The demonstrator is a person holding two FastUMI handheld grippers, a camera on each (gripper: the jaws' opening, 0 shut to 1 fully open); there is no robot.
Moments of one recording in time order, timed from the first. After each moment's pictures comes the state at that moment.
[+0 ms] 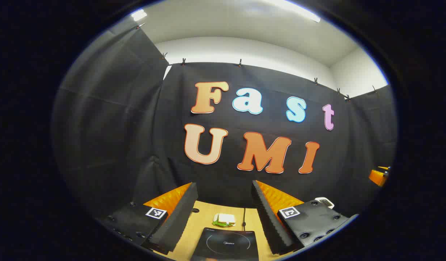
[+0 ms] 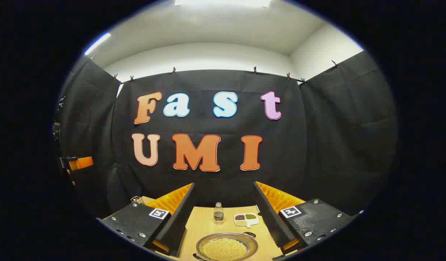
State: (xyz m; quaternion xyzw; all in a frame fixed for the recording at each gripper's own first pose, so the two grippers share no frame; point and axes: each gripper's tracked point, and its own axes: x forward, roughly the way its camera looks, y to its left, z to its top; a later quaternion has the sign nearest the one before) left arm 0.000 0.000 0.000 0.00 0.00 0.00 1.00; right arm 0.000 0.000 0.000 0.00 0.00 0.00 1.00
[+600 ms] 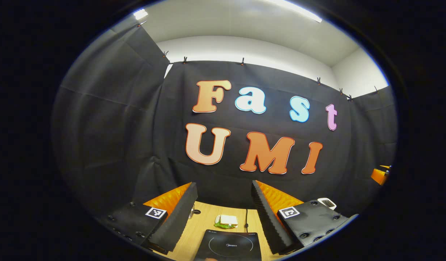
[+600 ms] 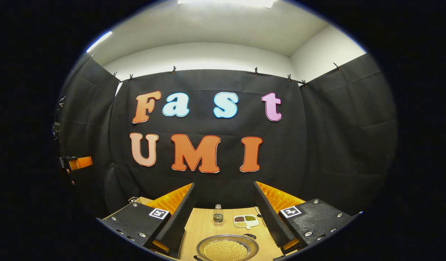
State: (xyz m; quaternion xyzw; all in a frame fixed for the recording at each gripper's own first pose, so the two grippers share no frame) left arm 0.018 0.019 0.008 0.01 -0.01 0.01 1.00; right arm 0.008 0.009 0.009 -0.01 0.00 -0.01 1.00
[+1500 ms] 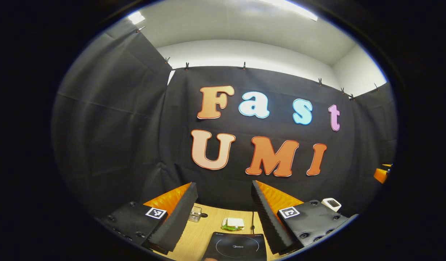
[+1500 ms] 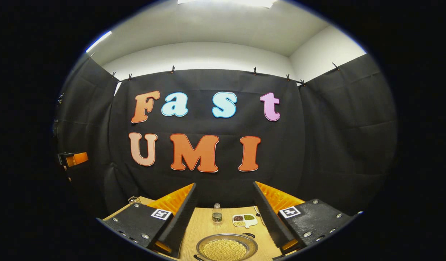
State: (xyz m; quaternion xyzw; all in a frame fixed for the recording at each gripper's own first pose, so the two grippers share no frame) left arm 0.003 0.026 0.026 0.03 -0.02 0.03 1.00; right arm 0.002 0.005 0.013 -0.01 0.01 -0.01 1.00
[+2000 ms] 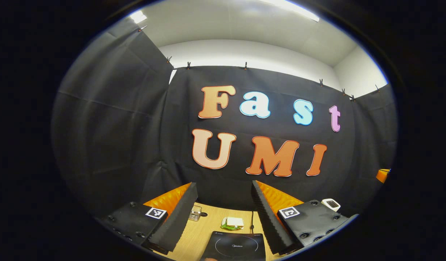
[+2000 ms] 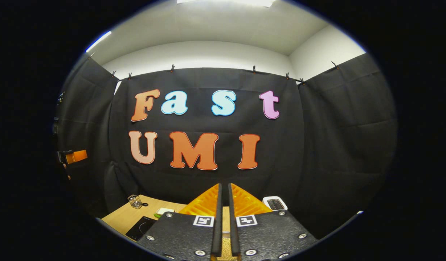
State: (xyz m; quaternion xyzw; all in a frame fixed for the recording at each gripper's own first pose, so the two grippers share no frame) left arm -0.002 0.029 0.024 0.02 -0.02 0.03 1.00; right arm -0.005 -0.001 0.006 0.00 0.01 -0.01 1.00
